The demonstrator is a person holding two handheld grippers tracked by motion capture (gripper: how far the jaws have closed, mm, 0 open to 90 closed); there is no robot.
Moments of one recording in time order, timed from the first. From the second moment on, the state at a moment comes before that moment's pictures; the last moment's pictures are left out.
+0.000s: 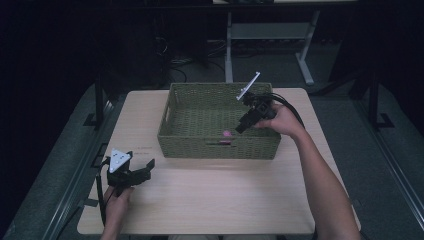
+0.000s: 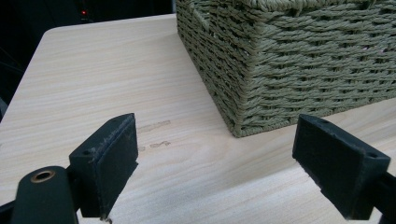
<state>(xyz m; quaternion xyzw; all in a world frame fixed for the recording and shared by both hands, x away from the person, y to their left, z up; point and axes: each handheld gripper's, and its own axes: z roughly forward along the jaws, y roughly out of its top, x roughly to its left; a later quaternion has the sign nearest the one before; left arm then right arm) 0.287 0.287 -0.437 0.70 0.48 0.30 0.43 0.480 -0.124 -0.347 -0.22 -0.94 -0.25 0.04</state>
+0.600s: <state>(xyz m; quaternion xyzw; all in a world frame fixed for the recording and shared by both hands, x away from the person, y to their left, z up) 0.286 0.287 -0.437 0.70 0.48 0.30 0.43 0.464 -0.136 -0.325 -0.23 -0.94 -0.26 0.02</state>
